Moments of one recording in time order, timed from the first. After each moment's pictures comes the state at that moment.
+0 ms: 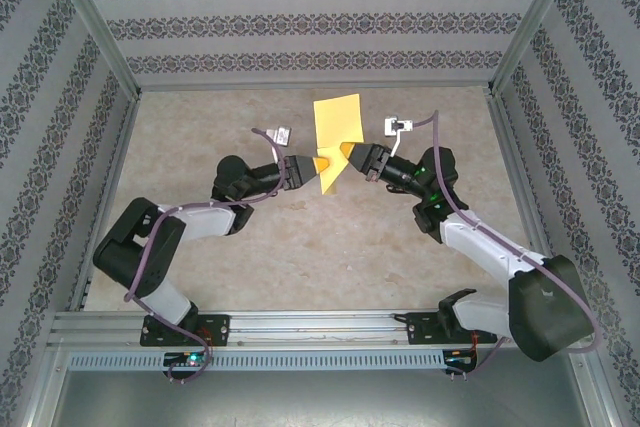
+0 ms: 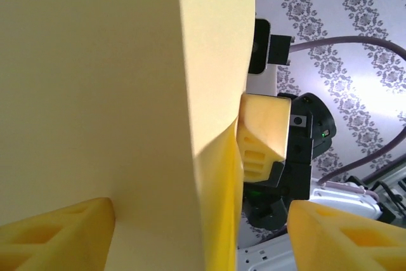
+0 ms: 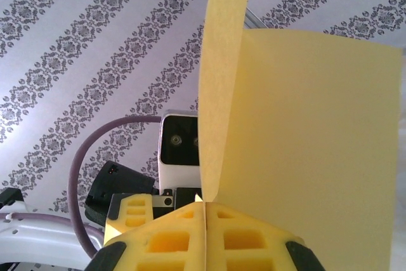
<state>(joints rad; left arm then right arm) -0.48 1.63 0.71 1.24 0.82 -1.21 0.39 1.23 0.64 0.72 -0.69 0.95</state>
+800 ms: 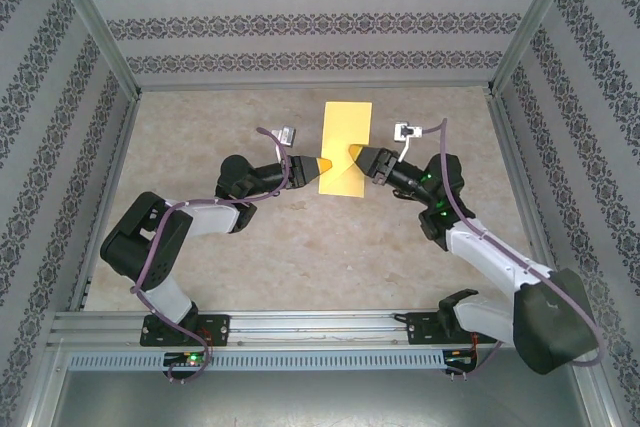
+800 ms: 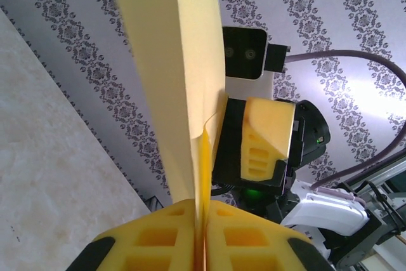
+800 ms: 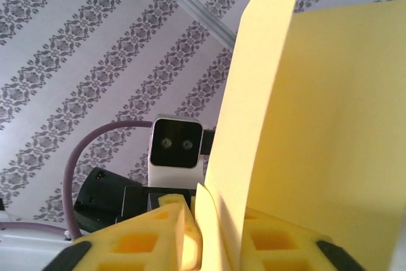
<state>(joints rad) -0.49 1.67 0.72 1.26 0.84 -1.26 0.36 1.13 0.58 0.66 -0.62 0.92</state>
